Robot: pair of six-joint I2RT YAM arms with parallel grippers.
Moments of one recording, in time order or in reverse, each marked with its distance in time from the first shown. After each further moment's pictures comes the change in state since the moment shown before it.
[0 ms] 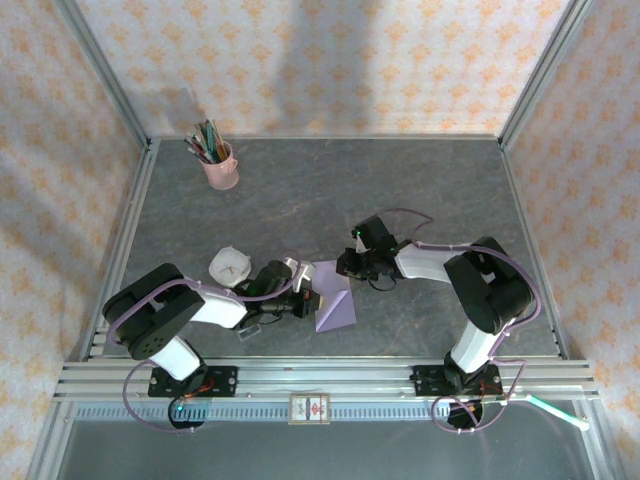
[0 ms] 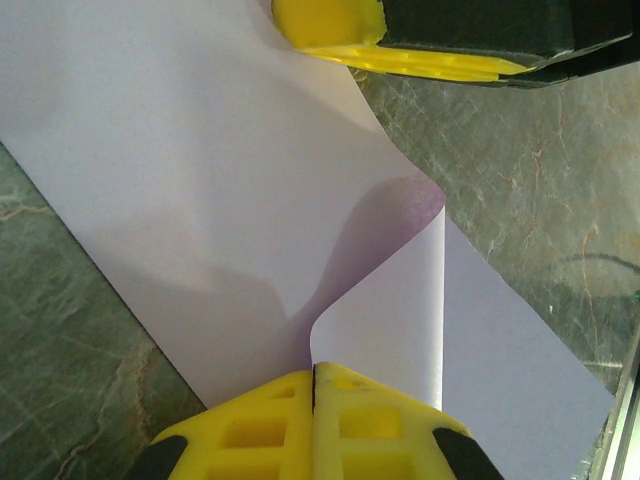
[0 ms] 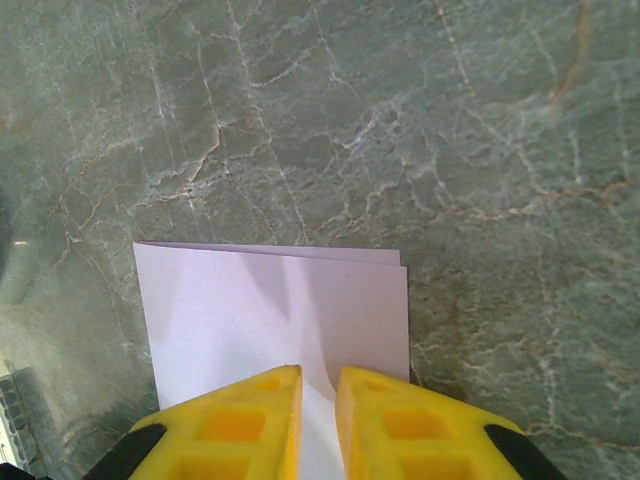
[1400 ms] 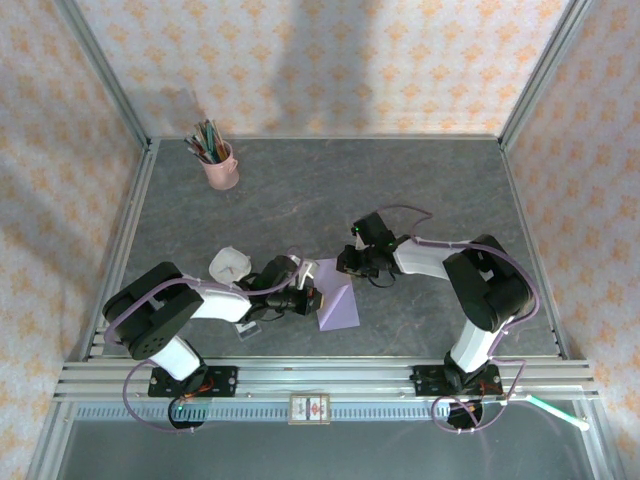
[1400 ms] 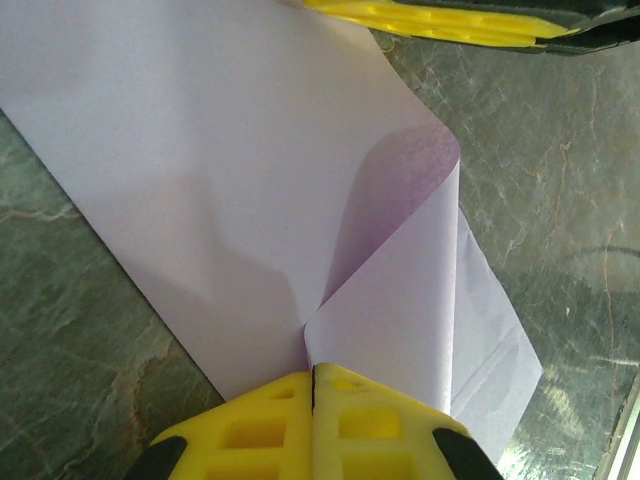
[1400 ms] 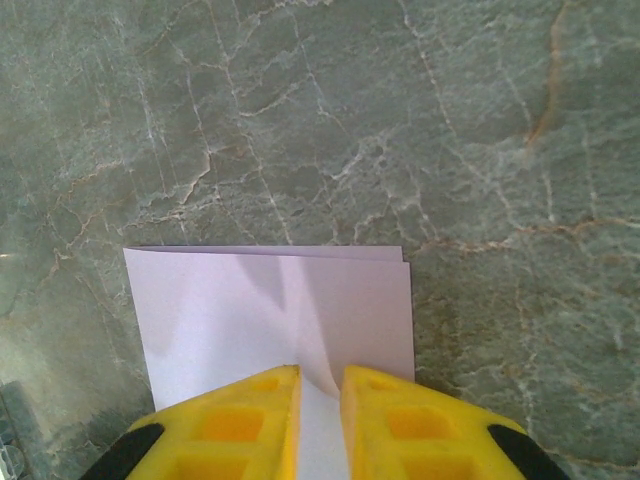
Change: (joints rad) left arm -0.006 0.003 0.084 -0.163 -0.002 0.003; right arm -0.002 0.016 0.045 -0.055 0.016 -0.014
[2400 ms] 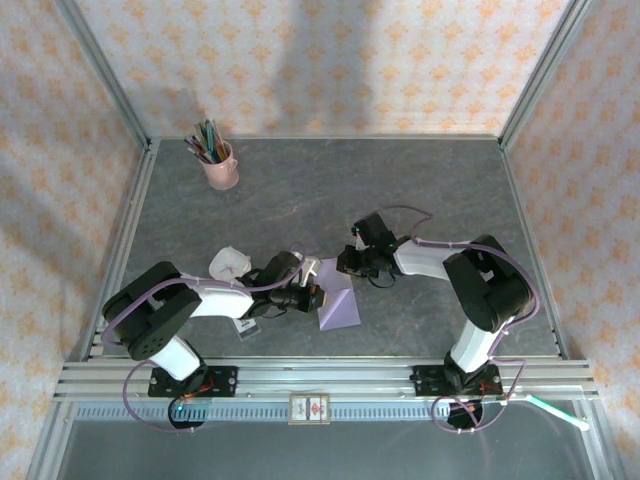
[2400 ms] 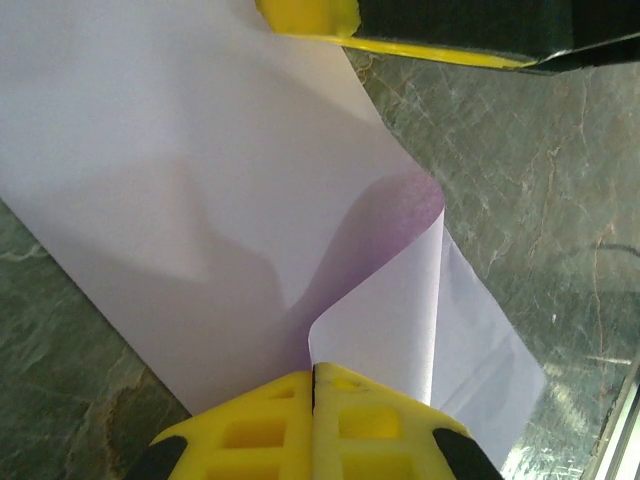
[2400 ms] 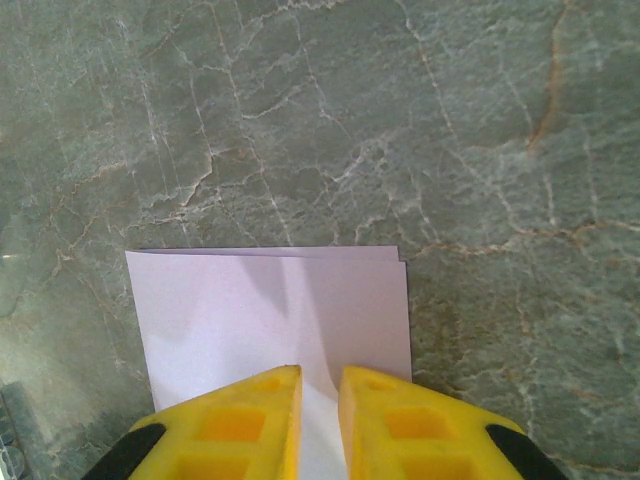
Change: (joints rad) left arm 0.000 -0.007 0.051 -0.074 0.010 0.018; right arm -0.001 -0.002 -0.011 0.019 0.000 0.000
